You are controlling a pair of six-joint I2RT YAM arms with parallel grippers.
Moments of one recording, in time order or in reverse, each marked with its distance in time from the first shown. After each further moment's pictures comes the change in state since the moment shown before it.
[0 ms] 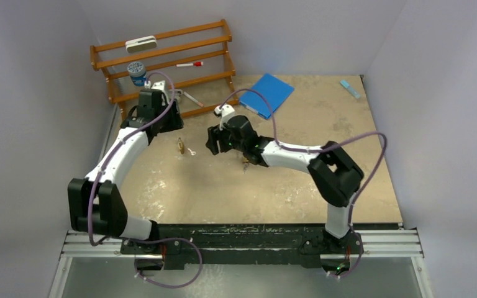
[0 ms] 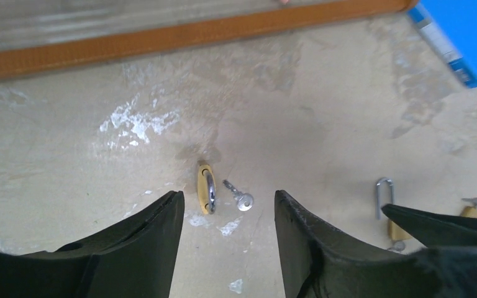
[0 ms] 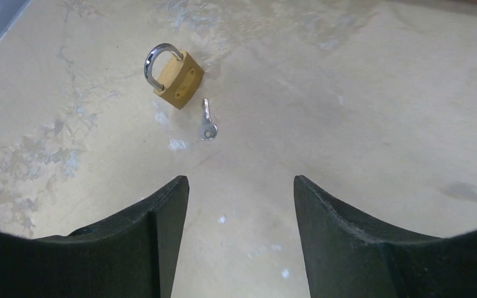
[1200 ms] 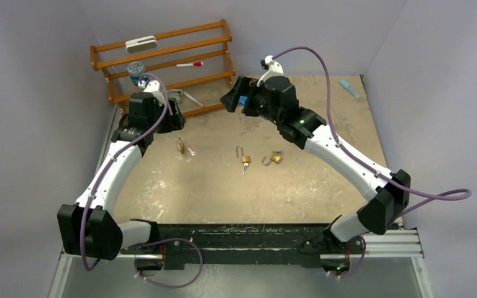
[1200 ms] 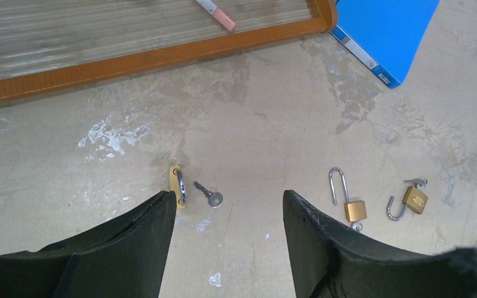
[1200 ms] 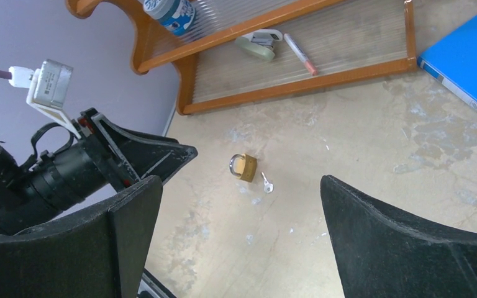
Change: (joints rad) left arm 0.000 -0.215 -0.074 0.058 0.101 0.000; right arm -0.117 -0.446 0.232 -0.484 0.131 0.362
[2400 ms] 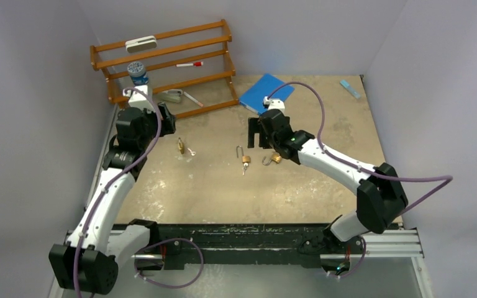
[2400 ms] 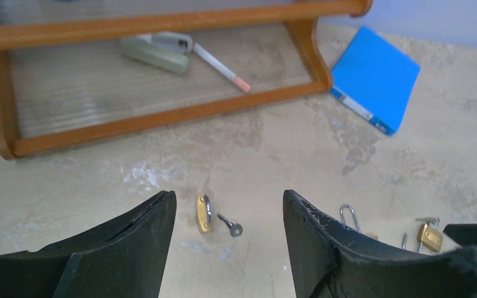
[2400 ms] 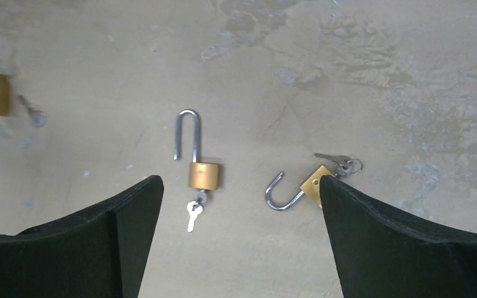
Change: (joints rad) left arm 0.000 -0.222 -0.148 0.138 -0.093 0.047; right arm -0.037 -0.011 -0.387 -0.051 0.212 -0.175
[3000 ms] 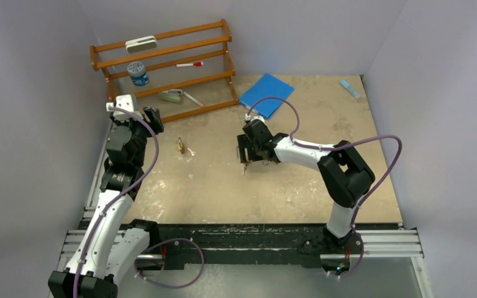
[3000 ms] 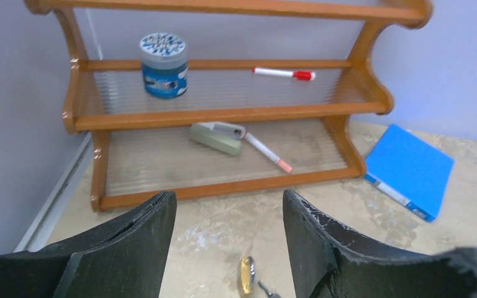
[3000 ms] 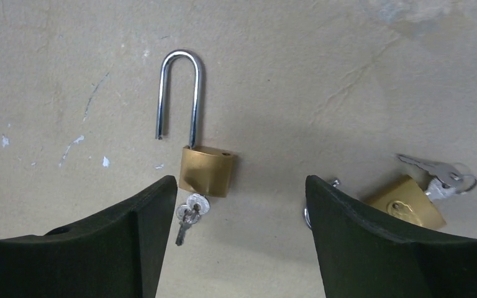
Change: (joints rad) left arm -0.001 -0.230 -0.174 0.285 -0.228 0.108; right arm 0.027 0.309 0.027 0.019 -0.102 -0.025
